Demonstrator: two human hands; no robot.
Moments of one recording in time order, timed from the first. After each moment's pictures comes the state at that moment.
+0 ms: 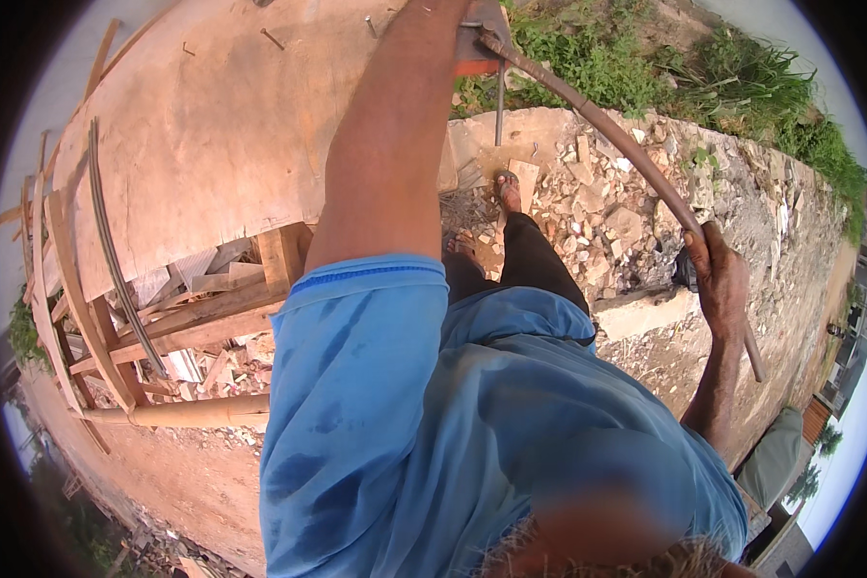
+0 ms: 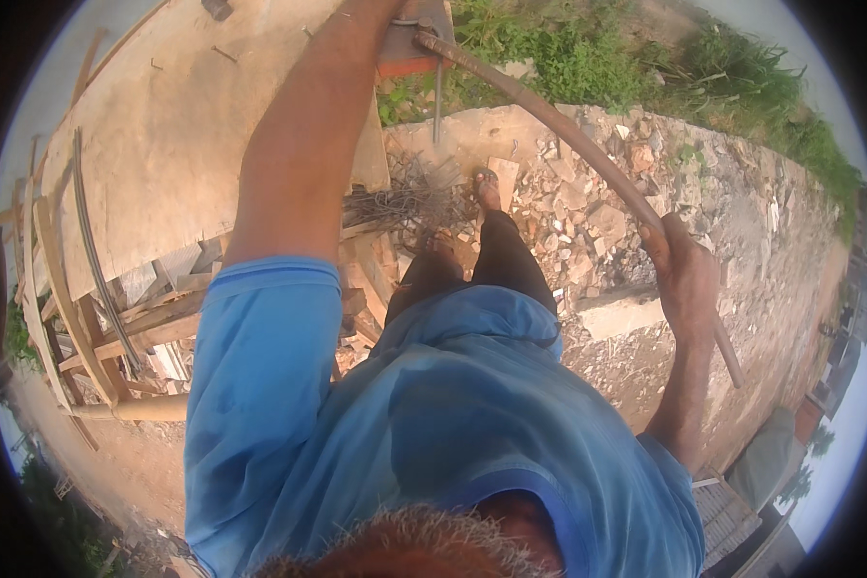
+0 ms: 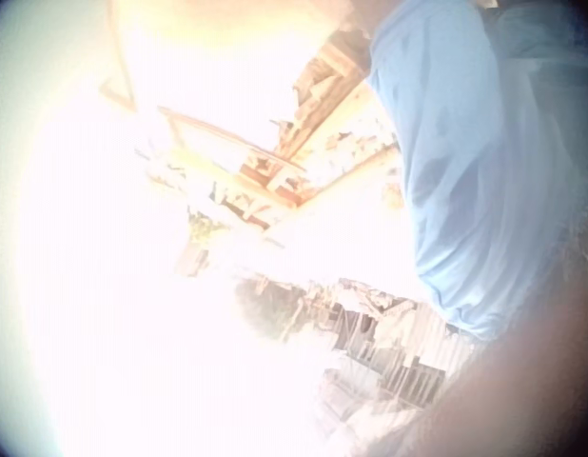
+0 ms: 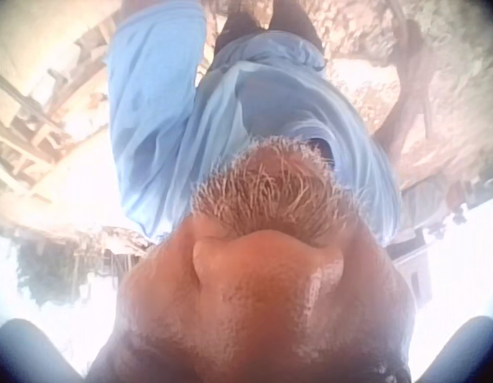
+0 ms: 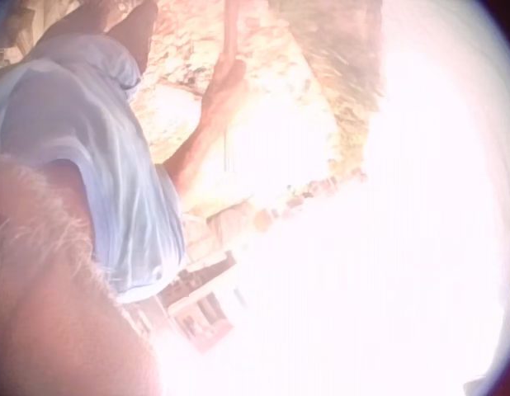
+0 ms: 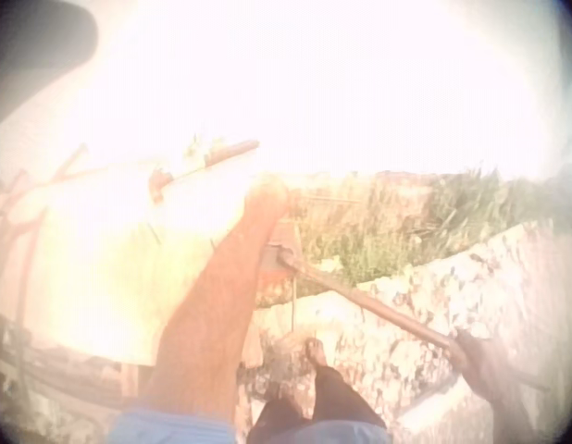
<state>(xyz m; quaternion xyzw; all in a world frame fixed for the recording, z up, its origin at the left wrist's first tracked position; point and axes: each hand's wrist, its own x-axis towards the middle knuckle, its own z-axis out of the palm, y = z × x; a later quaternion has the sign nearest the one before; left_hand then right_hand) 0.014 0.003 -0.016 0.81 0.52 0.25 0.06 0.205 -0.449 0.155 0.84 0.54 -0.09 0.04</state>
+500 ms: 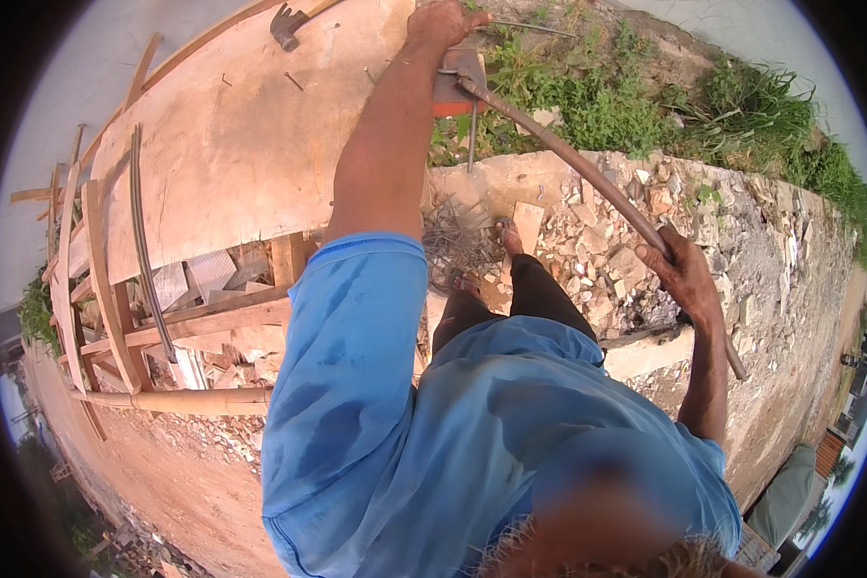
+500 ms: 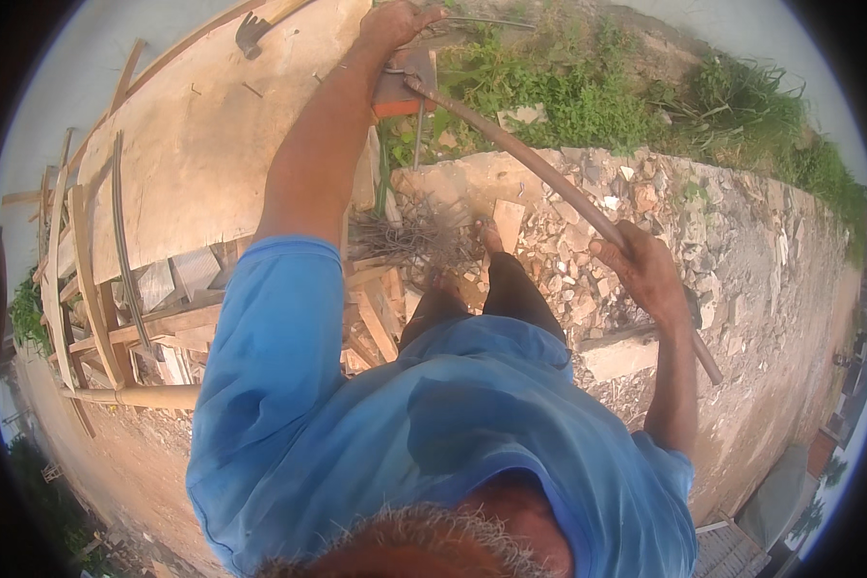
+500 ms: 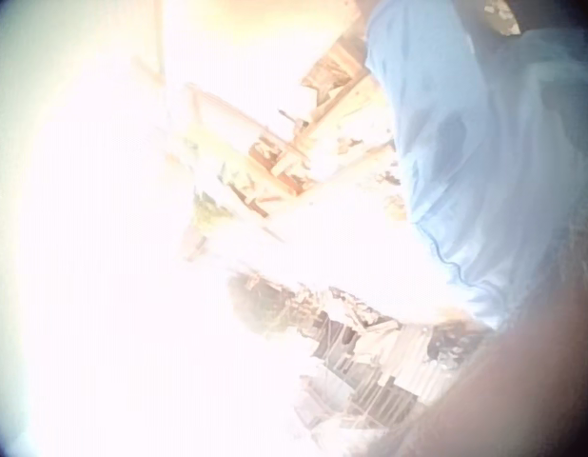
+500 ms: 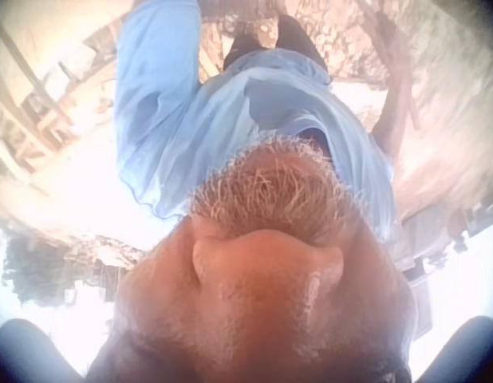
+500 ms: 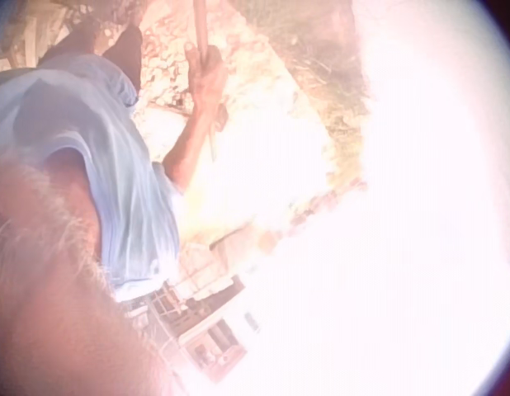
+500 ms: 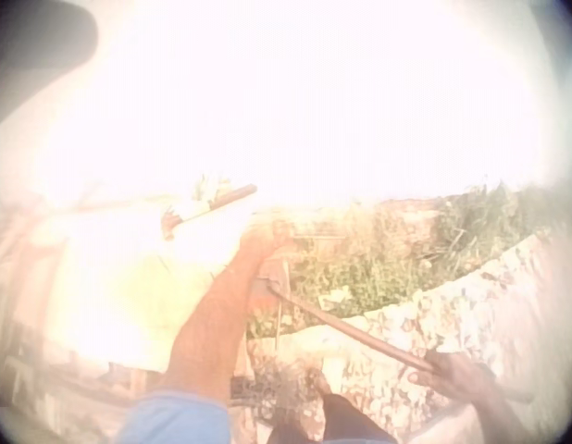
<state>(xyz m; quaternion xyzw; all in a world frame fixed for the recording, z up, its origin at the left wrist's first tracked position) 0.006 0.011 -0.024 0.80 0.54 0.24 0.09 0.241 -0.439 0.148 0.79 0.55 -0.26 -0.01</state>
